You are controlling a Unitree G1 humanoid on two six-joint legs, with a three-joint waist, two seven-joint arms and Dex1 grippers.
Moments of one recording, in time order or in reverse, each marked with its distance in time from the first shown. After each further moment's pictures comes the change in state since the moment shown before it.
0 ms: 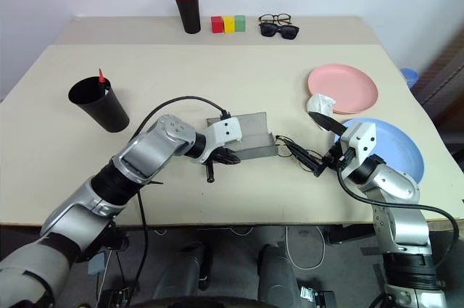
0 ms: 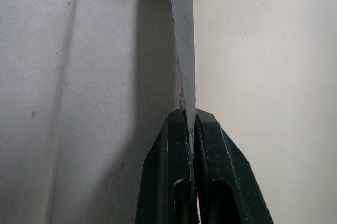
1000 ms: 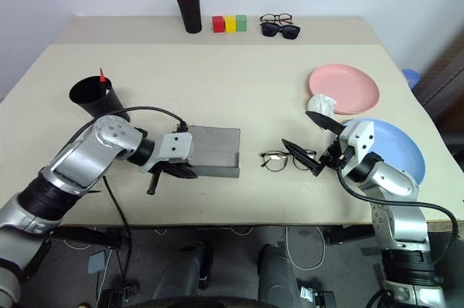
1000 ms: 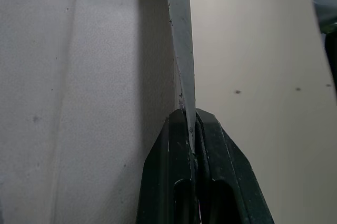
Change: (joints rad) left arm 0.194 0.418 0.103 -0.197 -0.052 -0.328 -0.344; right arm -0.031 0.002 0.006 0.014 0.006 0.009 0.038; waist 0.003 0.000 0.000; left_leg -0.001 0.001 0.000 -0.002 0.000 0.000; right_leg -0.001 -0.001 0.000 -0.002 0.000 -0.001
